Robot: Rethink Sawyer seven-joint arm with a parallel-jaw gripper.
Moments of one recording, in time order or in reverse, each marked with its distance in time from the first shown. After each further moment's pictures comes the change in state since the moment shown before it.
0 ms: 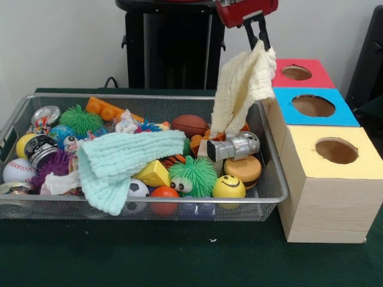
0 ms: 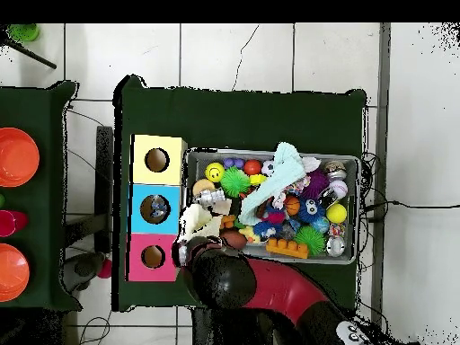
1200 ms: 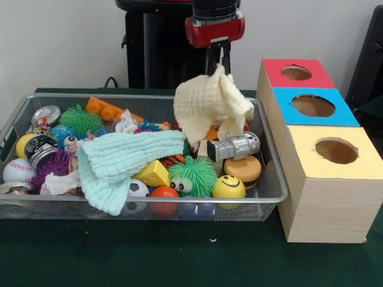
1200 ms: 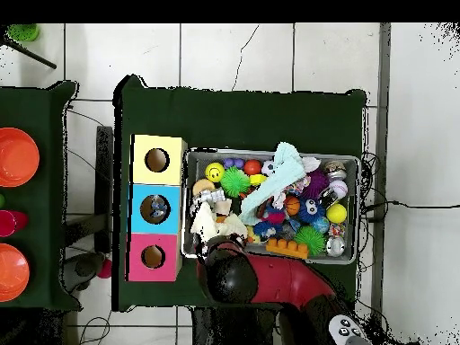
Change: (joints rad) arm 0.159 0.086 -0.308 -0.173 -0.296 -0.005 0.000
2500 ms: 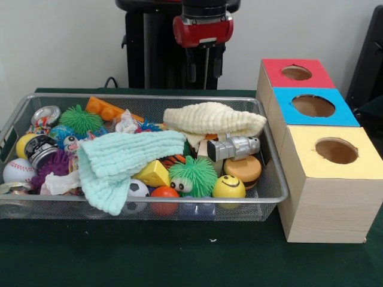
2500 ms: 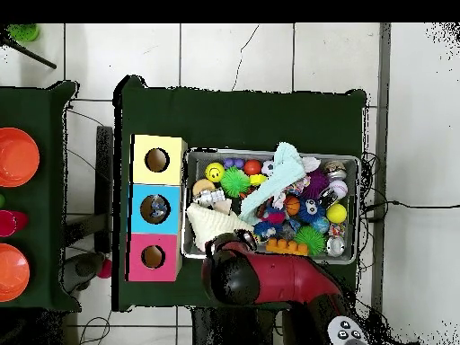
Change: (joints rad) arm 0.040 -0.012 -0.064 -0.064 -0.134 -0.005 0.000
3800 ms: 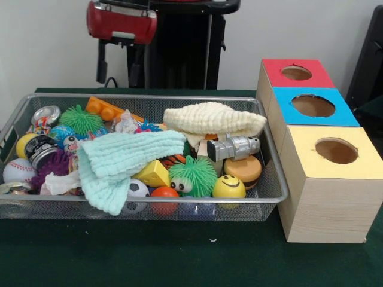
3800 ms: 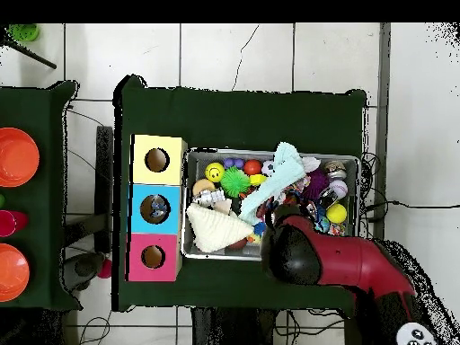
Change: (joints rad) arm -0.127 -0.016 -0.043 -0.215 -0.138 0.001 0.000
